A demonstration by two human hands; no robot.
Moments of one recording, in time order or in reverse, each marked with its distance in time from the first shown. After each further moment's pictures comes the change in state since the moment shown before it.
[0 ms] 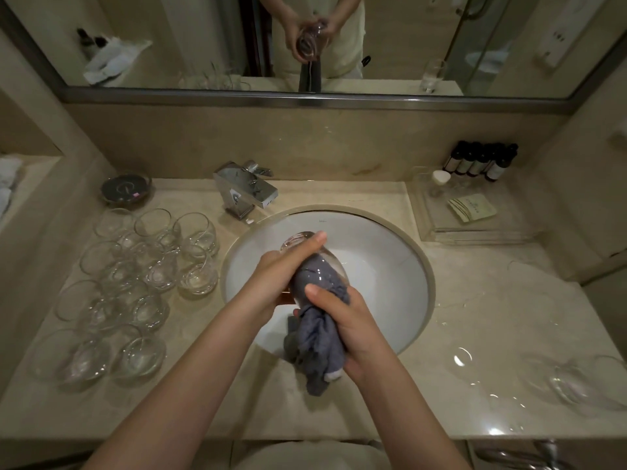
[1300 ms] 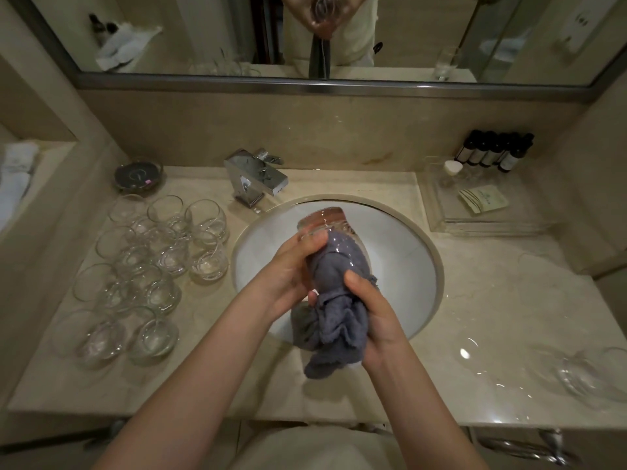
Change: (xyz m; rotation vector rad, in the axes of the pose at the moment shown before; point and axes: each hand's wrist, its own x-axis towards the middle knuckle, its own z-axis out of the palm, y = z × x) left_hand -0.004 -0.013 0.000 -0.427 -0.266 0.054; right_hand -0.004 0.007 -0.015 0.327 -0.077 0.134
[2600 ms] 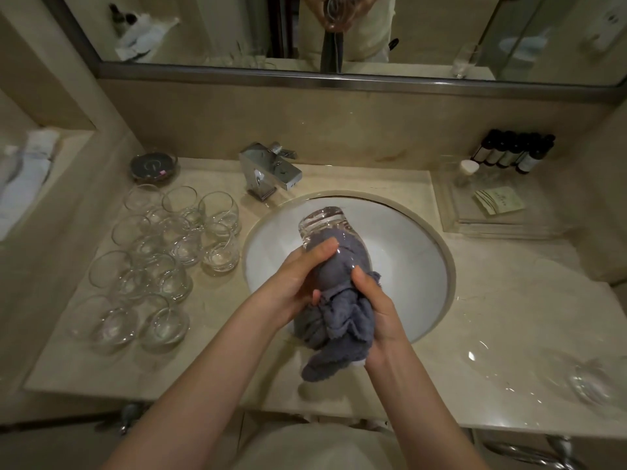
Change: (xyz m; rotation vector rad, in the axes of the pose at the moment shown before) left_hand -0.020 -0.007 -0.005 0.095 0.021 -0.056; right_hand 0.001 0.011 0.012 0.148 -0.002 0.075
